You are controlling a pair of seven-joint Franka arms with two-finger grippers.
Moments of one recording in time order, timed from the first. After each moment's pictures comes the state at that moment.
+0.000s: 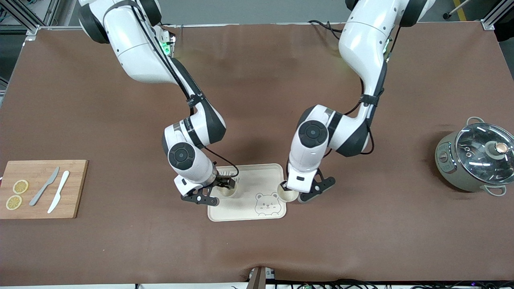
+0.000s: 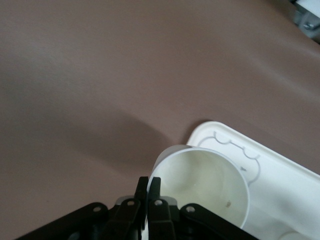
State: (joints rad) left arm -0.64 0.80 0.16 -1.28 -0.04 2.23 -1.05; right arm 0.52 0.87 -0.05 -1.26 0.14 2.19 0.58
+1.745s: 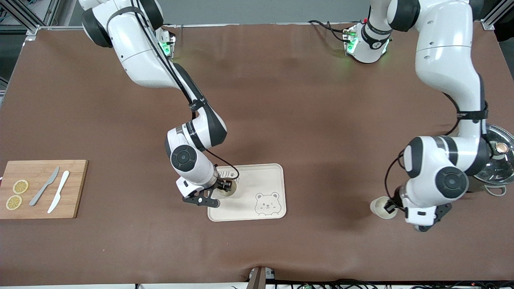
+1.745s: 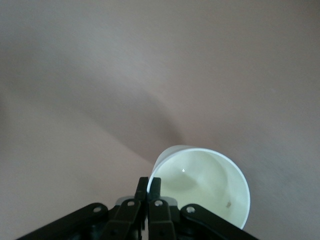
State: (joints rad) left arm -0.19 0.78 0.16 -1.29 -0.04 2.06 -0.72; right arm 0.52 0.90 -0.06 -1.26 0.14 2.25 0.58
